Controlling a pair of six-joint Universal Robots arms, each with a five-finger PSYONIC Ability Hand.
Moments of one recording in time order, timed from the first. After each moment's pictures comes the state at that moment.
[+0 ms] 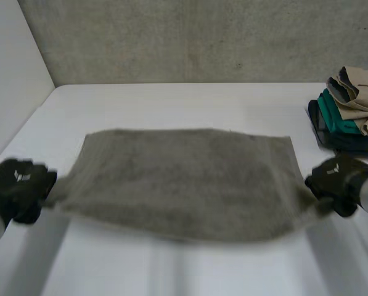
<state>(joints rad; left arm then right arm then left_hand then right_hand) 4.74 -1.32 -2.10 2.98 -1.34 3.92 1.67 -1.40 1.66 0.47 1.37 2.19 1.16 1.20 1.19 1.20 0.99 1.12 1.18 1.19 1.20 1.02</state>
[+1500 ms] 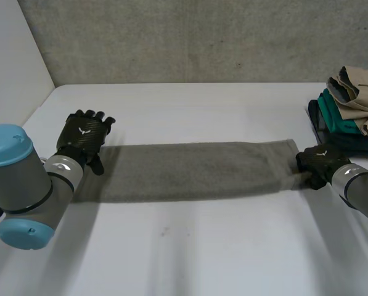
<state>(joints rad) 4.41 -1.99 -1.69 3.55 -1.52 3.61 1.63 -0.95 1.49 -0.05 1.31 2.59 0.21 0.21 0.22 0.20 0.05 1.06 1.09 1.07 1.07 0.89</state>
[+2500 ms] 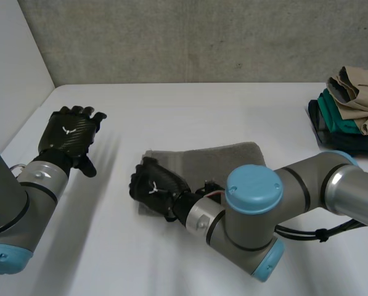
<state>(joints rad) 4.43 -1.77 -1.86 3.55 -1.51 3.55 2.34 -0.82 1.36 -0.38 1.11 2.26 0.21 0.21 0.22 0.20 0.05 0.70 0.70 0.71 0.71 0.52</state>
